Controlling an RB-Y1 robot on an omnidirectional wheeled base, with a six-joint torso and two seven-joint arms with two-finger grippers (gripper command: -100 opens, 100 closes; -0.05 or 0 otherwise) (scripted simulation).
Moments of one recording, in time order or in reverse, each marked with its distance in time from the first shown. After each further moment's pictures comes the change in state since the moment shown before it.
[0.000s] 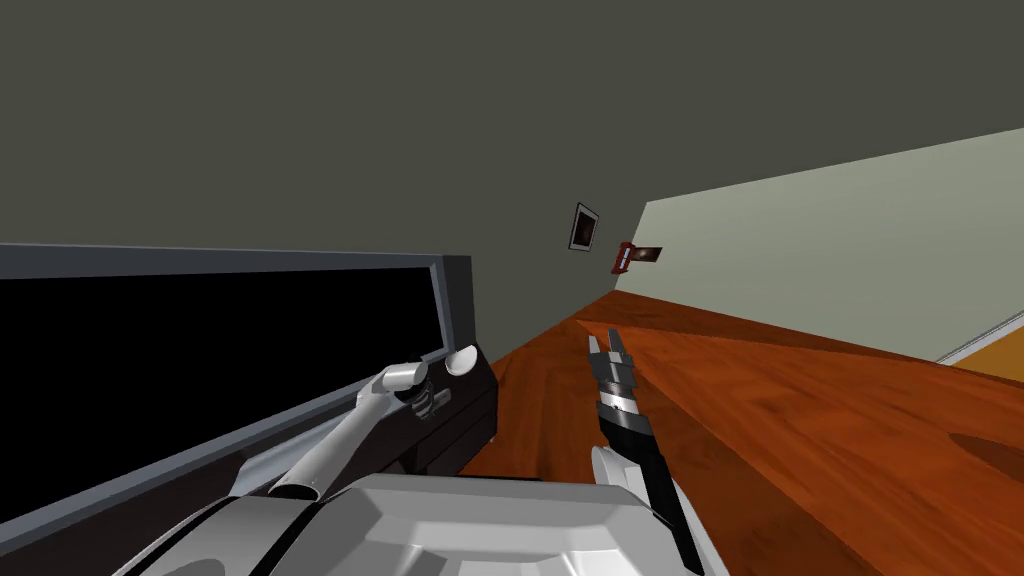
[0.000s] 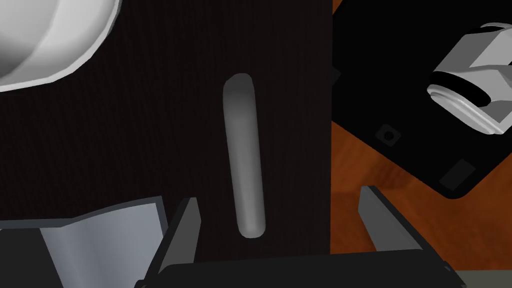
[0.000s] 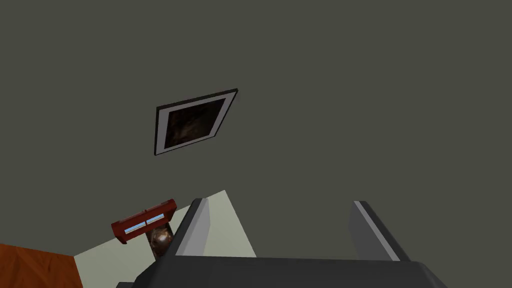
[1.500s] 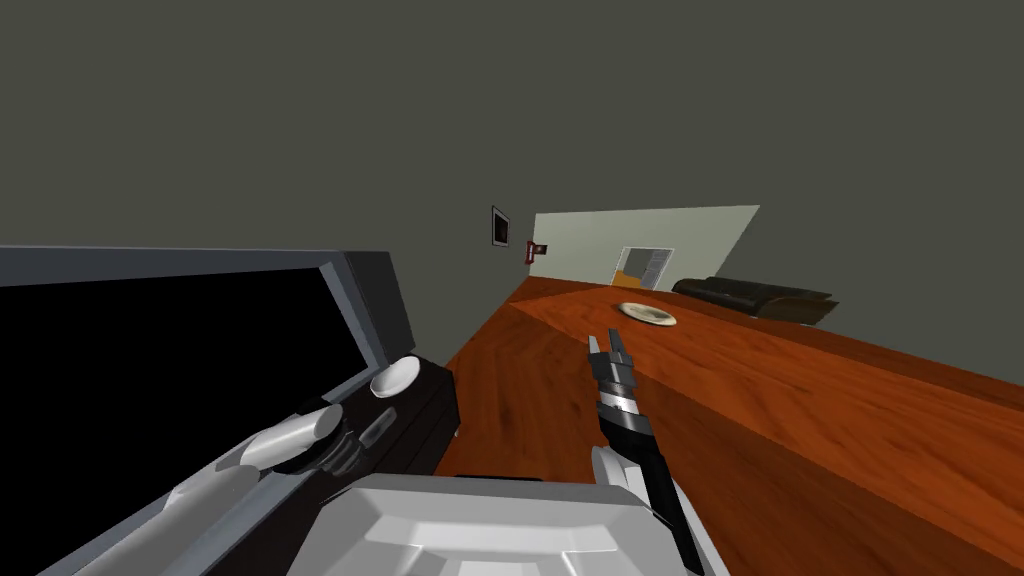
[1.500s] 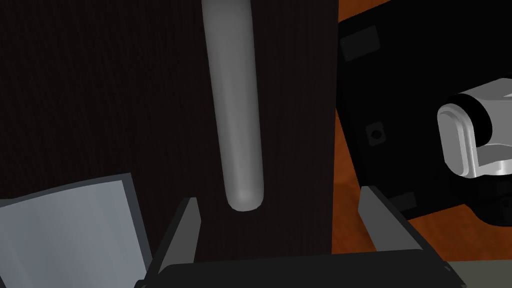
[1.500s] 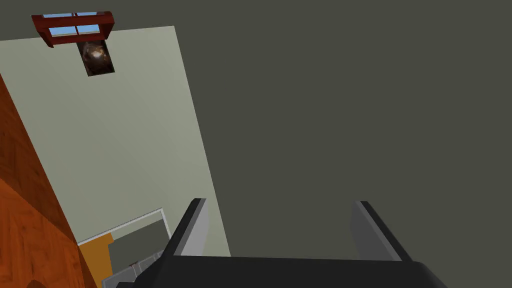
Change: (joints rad) left arm 0.304 0.306 0.053 0.122 0.352 -0.258 0.274; right arm 0.000 0.000 0.000 0.000 0.000 0.000 0.000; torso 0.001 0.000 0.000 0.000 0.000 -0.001
